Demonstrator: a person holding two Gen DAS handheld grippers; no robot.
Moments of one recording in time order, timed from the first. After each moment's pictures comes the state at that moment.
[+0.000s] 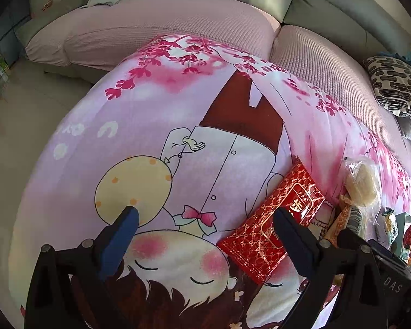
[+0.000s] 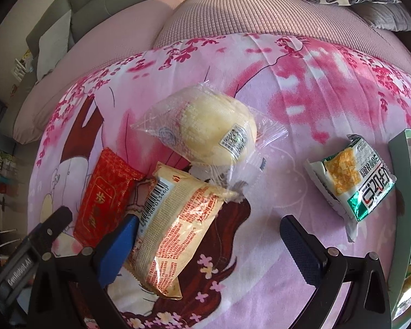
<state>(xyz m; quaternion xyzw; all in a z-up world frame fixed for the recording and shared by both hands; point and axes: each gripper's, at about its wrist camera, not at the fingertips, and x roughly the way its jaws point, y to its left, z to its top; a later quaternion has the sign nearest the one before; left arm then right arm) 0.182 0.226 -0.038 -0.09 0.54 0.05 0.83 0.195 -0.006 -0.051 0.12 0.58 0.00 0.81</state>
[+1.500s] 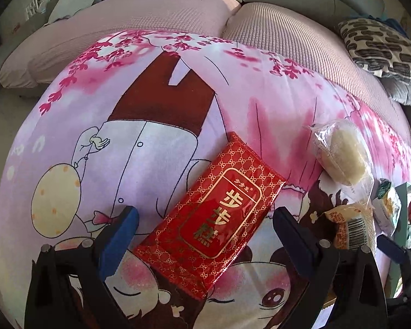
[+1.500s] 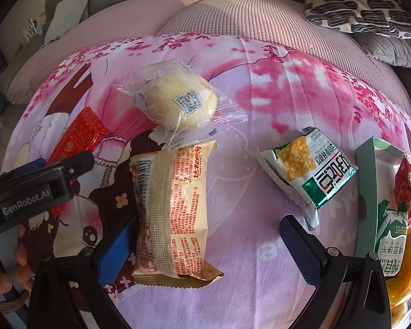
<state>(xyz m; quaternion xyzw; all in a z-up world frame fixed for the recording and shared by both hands) 0.199 0.167 -0.051 -0.04 0.56 -0.02 0.83 0.156 -0.013 -0.058 0.00 0.57 0.00 0.82</state>
